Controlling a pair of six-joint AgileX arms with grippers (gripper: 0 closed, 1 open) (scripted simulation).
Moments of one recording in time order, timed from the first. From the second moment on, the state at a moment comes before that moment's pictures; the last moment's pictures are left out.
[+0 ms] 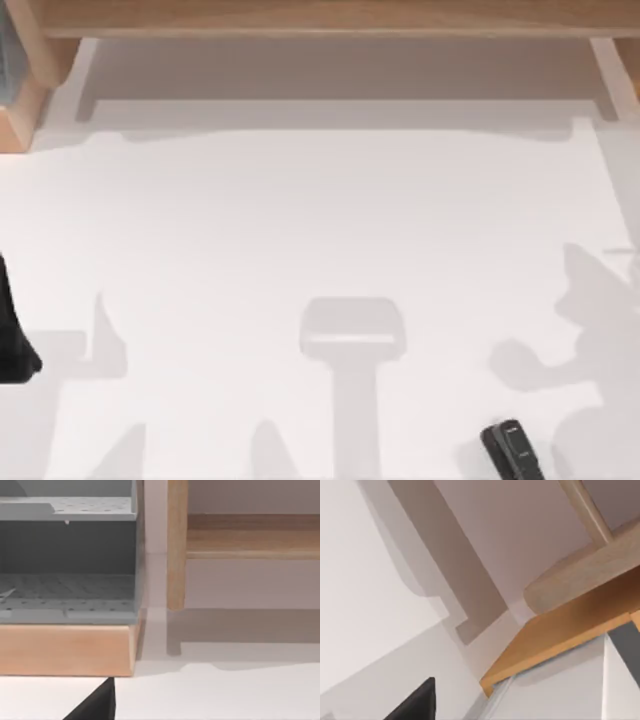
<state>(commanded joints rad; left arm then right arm) 0.00 0.00 0.00 0.00 0.00 0.00 -0.38 1.66 0.41 1.03 -0.68 -1.07</state>
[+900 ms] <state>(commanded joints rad) 0.00 0.00 0.00 0.00 0.00 0.00 0.56 1.41 0.74 -0.51 -0.15 0.11</state>
